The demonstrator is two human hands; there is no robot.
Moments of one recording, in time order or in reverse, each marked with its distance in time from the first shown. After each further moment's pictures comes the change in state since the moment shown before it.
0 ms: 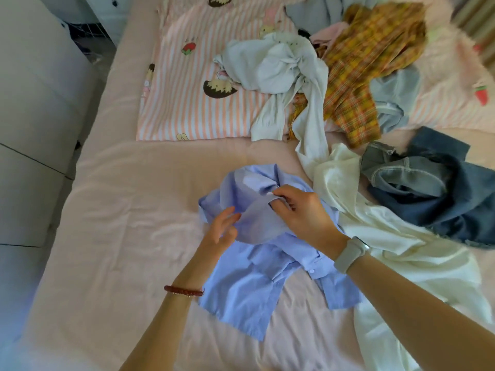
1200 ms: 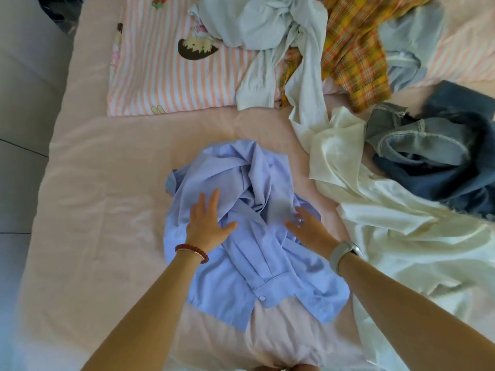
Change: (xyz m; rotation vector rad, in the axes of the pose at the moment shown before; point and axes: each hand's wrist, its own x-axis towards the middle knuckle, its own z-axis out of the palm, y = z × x) left_hand 0.059 -0.085 0.010 0.928 0.070 -0.140; right_hand -0.025 0.156 0.036 0.028 -0.311 0.657
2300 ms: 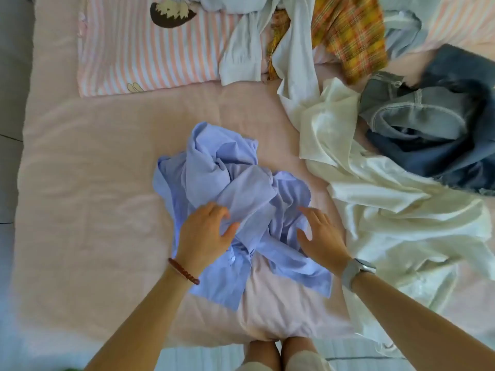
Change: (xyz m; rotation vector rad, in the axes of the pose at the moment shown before) left_hand -0.053 0.035 0.001 0.312 0.141 0.333; right_hand -0.036 0.069 -0.005 -0.331 0.208 -0.274
